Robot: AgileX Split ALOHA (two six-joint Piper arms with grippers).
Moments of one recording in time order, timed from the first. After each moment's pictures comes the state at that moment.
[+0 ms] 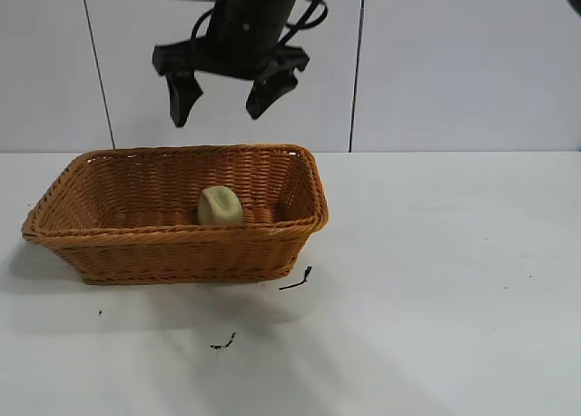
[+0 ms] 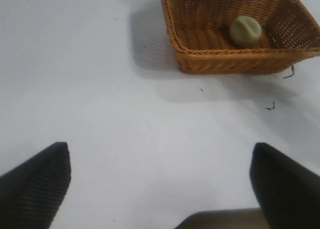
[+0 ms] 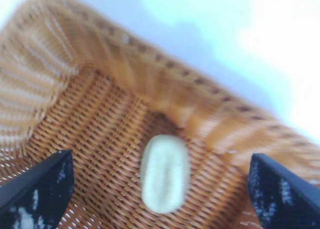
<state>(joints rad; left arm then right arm) -0.04 -0.01 -0.50 -0.06 1.07 -0.04 0.37 2.38 -2.40 -0.01 1.17 0.01</state>
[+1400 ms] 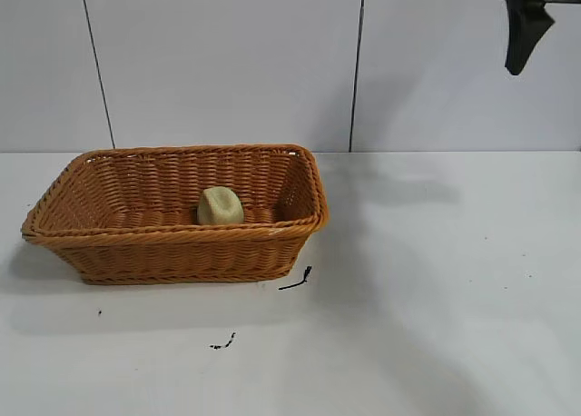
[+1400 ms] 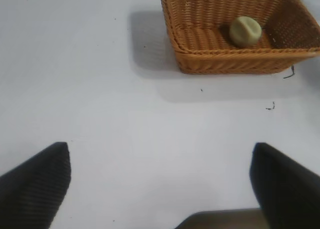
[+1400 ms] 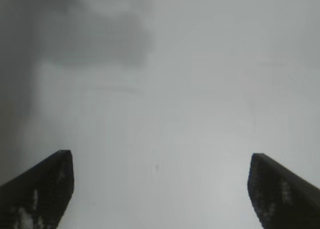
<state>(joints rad) -0.04 -0.01 -0.50 -0.06 1.07 -0.04 -0.04 1.57 -1.45 0.02 1.21 -0.05</state>
